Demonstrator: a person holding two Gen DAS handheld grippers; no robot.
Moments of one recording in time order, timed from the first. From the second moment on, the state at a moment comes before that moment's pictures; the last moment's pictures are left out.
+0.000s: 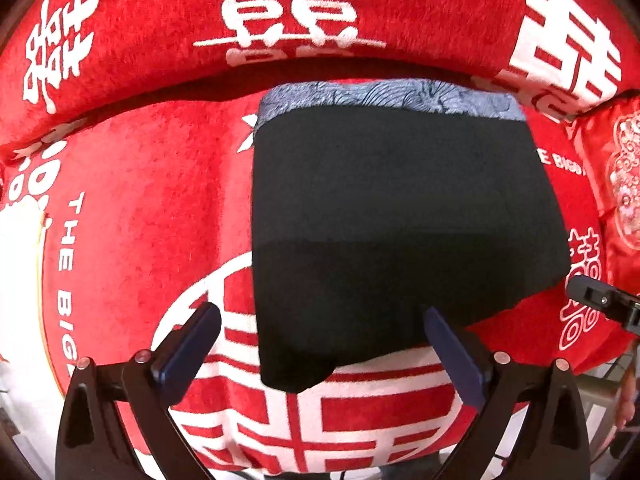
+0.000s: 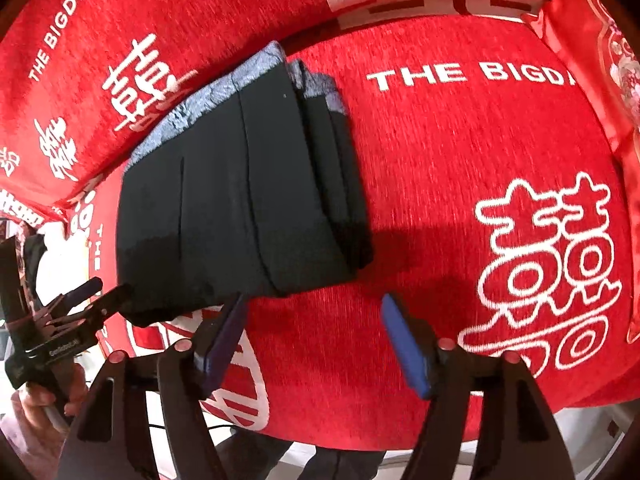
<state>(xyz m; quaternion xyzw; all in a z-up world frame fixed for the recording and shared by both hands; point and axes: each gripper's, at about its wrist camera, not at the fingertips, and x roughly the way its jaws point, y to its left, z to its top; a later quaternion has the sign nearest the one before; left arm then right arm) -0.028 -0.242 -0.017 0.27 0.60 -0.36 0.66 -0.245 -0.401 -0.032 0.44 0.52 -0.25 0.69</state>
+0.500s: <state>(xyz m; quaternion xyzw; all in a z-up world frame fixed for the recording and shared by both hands) 0.010 -0.258 -0.027 0.25 0.62 -0.34 0.66 -0.234 -0.436 -0.034 0.44 0.50 -0.22 0.71</state>
